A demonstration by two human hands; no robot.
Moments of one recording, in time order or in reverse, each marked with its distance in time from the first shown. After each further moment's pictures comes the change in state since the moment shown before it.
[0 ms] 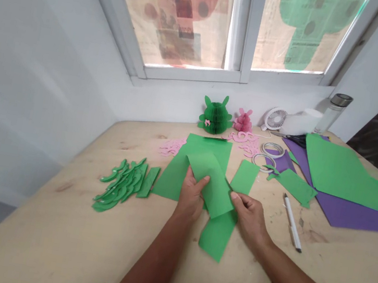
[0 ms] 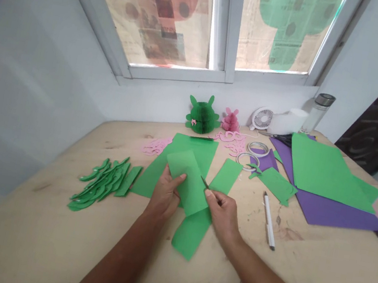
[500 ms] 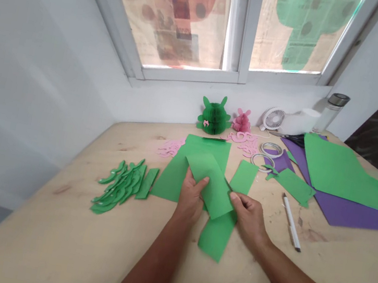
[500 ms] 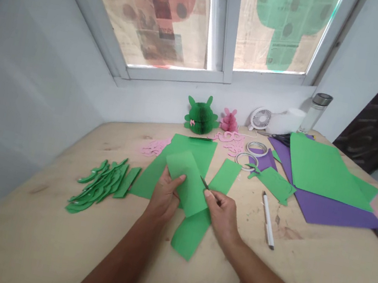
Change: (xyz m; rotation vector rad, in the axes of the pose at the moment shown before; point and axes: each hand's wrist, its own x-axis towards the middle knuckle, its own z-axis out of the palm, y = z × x) left_hand -0.001 -0.001 0.002 -0.026 0.003 -0.004; right_hand -0.001 0.000 0.001 0.019 0.009 -0.012
